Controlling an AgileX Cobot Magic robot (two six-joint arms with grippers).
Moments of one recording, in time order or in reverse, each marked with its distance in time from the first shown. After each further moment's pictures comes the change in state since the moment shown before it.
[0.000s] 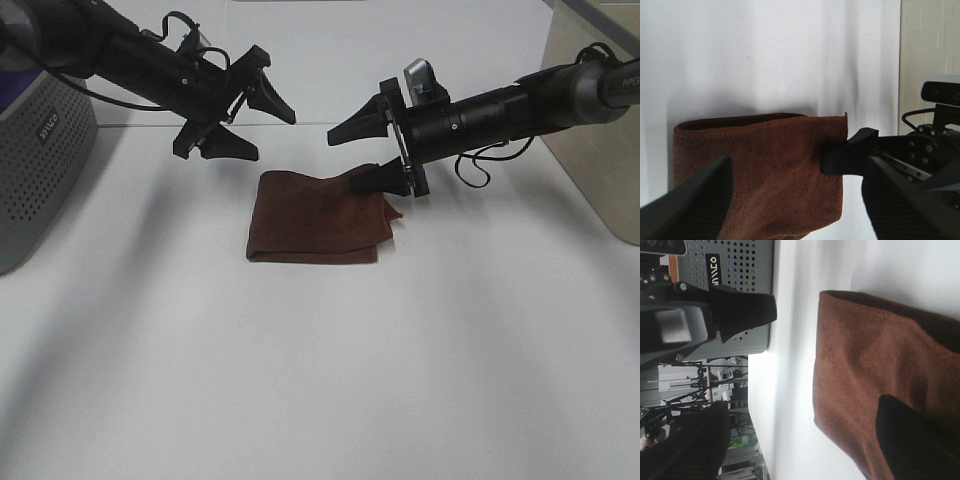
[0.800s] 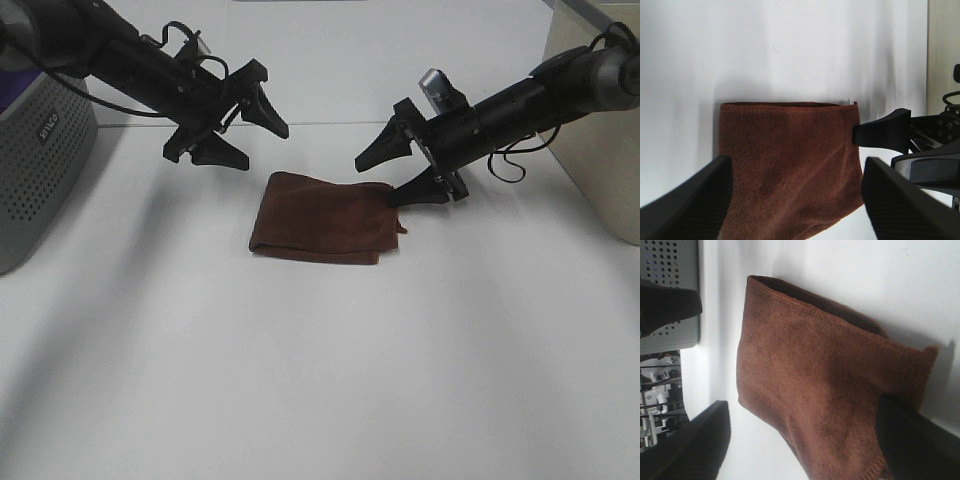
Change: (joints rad) left arm 0.000 0.000 0.000 0.090 0.025 0.000; right arm -0.033 -0.039 -0.007 -0.272 -0.042 0.085
